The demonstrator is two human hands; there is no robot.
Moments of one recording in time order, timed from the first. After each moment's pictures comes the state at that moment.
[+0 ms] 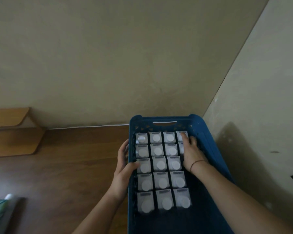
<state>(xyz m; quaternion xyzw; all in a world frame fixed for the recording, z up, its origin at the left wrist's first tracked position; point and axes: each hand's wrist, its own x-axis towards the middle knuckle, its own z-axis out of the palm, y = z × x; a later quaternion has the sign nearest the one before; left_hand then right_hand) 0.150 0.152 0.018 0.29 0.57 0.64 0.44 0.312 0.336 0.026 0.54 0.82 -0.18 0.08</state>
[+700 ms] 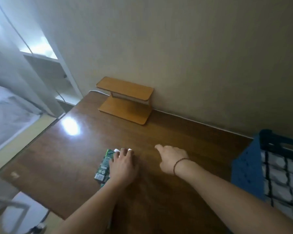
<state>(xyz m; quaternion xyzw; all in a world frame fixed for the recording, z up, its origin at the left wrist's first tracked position) -0.047 -0.091 -0.022 0.22 0.96 0.11 0.10 0.019 0.070 0.063 0.16 0.95 -0.12 0.25</state>
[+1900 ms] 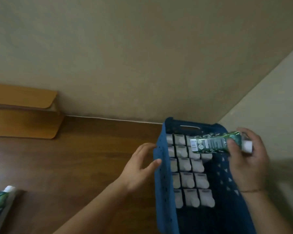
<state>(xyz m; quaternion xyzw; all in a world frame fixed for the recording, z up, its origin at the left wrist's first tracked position) 0.080 0.106 0.035 0.48 0.62 0.49 0.39 0.293 0.232 0.149 0.44 0.71 -0.24 -0.49</state>
